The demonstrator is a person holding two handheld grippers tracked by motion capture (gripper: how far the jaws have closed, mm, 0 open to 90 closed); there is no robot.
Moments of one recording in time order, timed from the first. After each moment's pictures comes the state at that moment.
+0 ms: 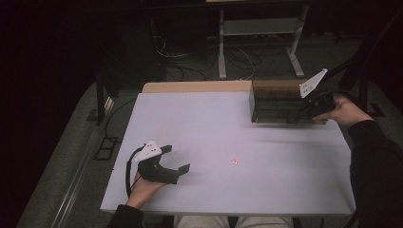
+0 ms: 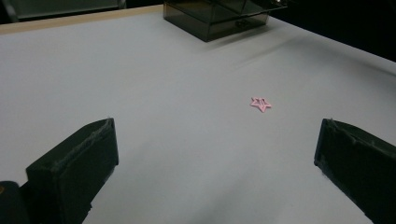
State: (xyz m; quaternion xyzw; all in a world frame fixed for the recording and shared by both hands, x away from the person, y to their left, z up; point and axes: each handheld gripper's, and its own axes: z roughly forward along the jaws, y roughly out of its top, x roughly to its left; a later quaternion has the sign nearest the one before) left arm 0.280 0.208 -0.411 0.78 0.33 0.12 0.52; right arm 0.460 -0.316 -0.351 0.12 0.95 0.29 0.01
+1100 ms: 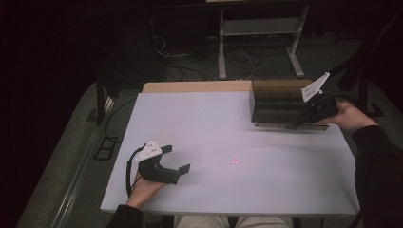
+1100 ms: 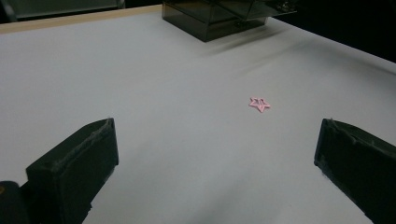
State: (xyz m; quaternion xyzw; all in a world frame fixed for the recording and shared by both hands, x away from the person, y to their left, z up) left arm 0.280 0.207 -0.411 0.78 0.33 0.12 0.52; right arm 0.446 -0.319 -0.354 0.13 0.95 0.29 -0.02
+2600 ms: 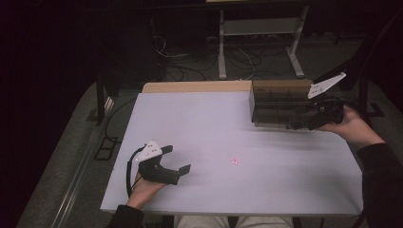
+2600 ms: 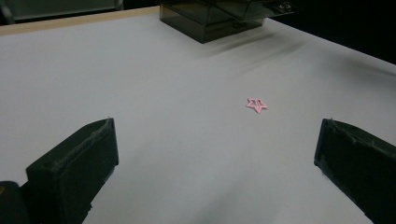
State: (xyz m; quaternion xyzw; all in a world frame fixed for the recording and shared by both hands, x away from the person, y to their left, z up) left arm 0.279 0.206 -0.410 0.78 0.32 0.12 0.53; right arm 0.397 -0.303 -0.322 0.26 0.90 0.34 0.07
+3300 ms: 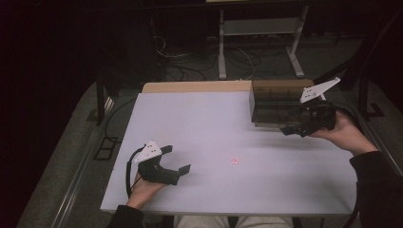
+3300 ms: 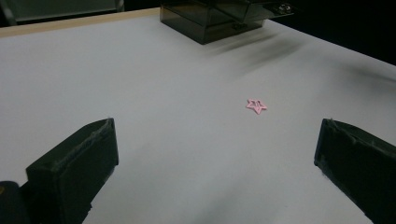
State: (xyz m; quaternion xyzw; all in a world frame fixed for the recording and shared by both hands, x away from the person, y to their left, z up) left arm 0.277 0.207 -0.409 0.78 0.32 0.13 0.53; right arm 0.376 -0.274 -0.318 0.25 0.89 0.37 0.07
